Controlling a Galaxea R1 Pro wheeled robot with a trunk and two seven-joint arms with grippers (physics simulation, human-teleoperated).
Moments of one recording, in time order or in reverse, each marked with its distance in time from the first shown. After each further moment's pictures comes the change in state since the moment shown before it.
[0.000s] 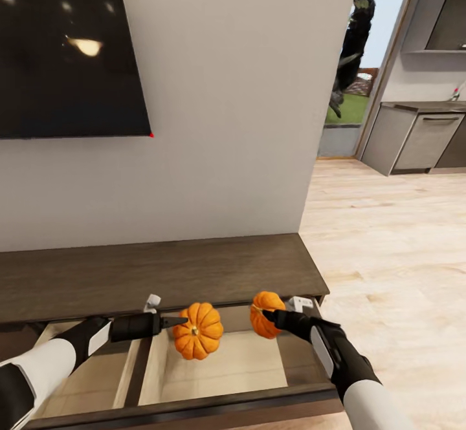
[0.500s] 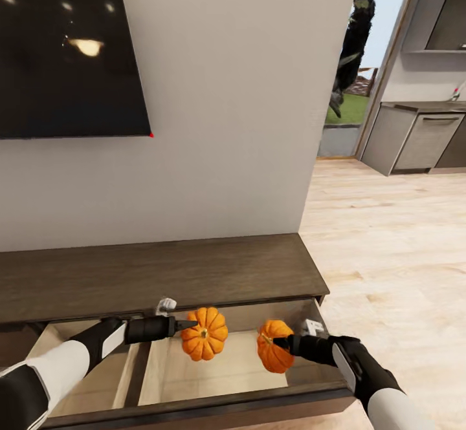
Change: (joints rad) left arm 0.011 -0.062 0.000 0.002 -0.001 -0.012 0.264; right arm 0.005 -0.115 0.002 0.155 0.009 0.107 0.216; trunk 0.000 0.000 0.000
